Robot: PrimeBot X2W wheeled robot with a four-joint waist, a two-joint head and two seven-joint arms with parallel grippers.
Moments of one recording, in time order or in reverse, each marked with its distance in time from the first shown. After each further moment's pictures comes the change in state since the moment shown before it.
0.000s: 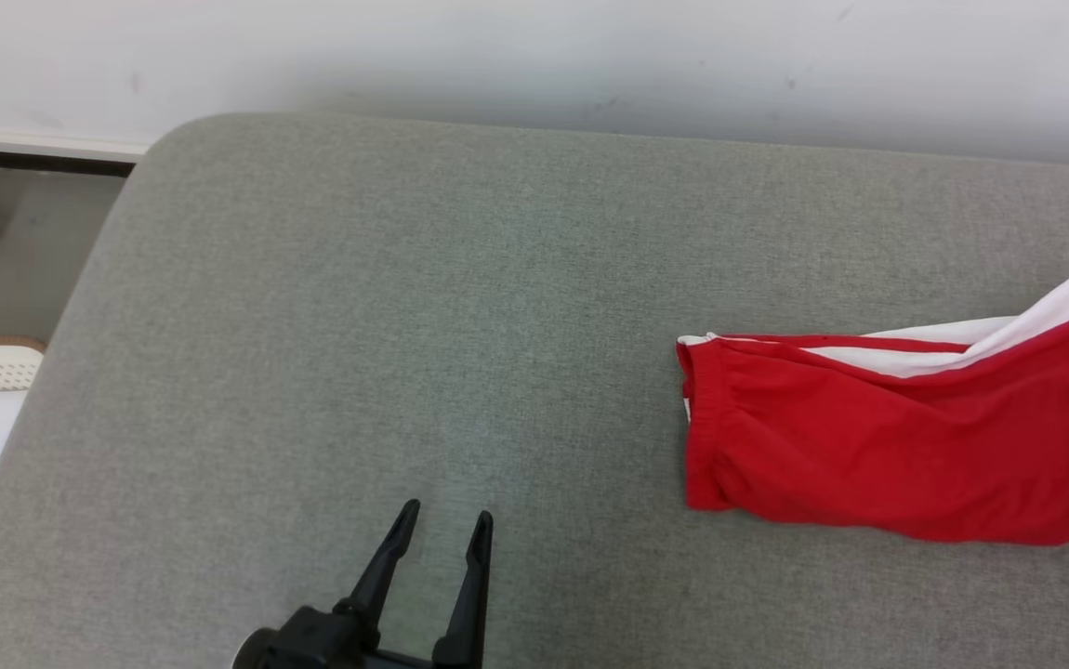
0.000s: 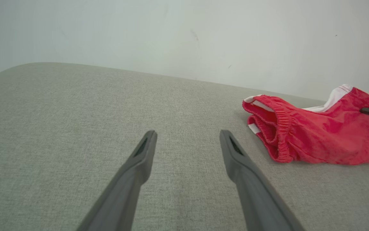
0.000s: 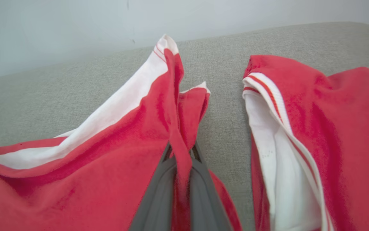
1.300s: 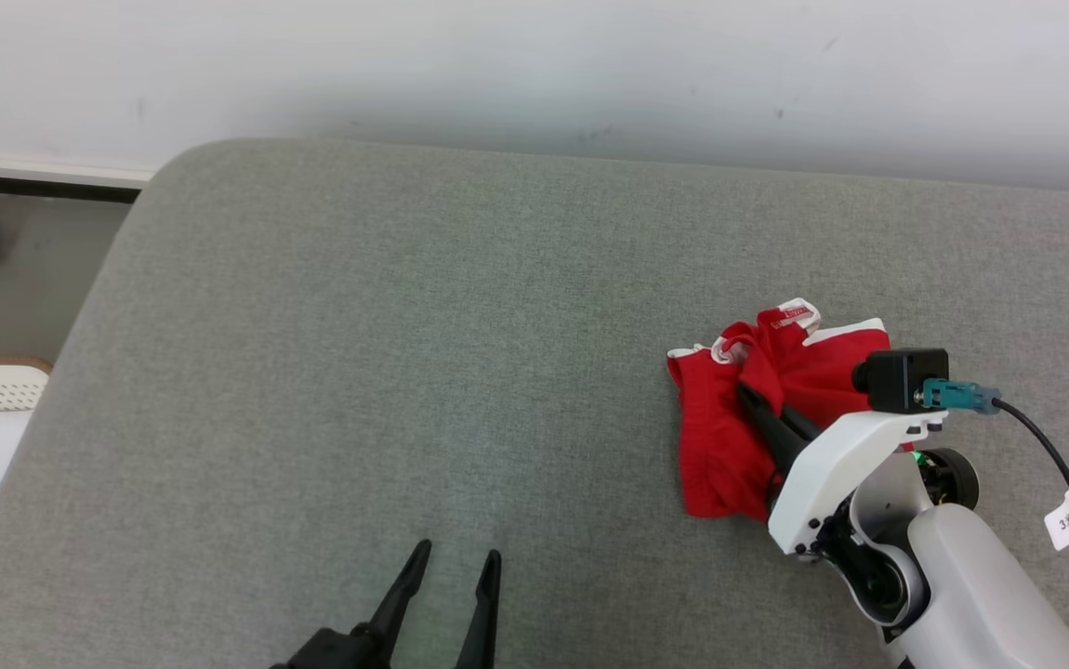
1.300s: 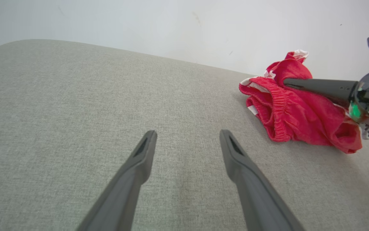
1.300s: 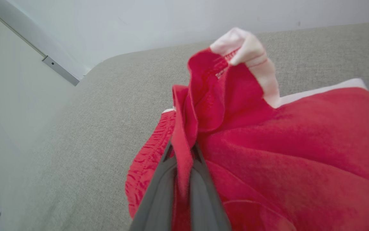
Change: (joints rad) left arm 0.018 0.000 -0.028 0.078 -0.036 0.012 0.000; right arm -0.013 0.399 0.287 -0.078 -0.059 0.000 -0.075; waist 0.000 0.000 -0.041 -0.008
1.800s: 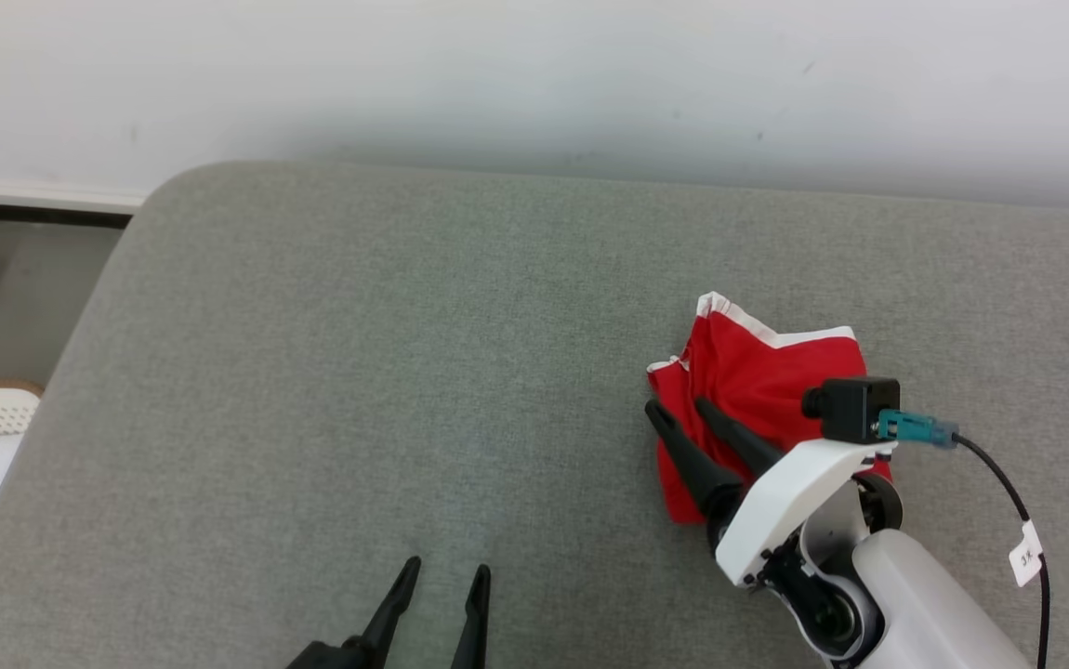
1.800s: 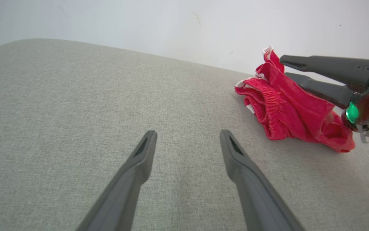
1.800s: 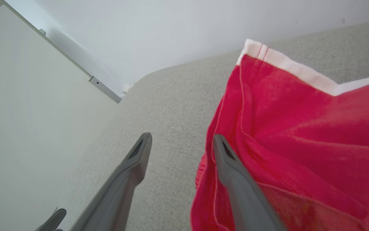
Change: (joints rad) left arm 0.021 0.000 0.007 0.015 -0.004 0.003 0.000; right arm -0.007 0.001 0.174 0.010 0.227 0.000 -0.129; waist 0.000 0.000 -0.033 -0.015
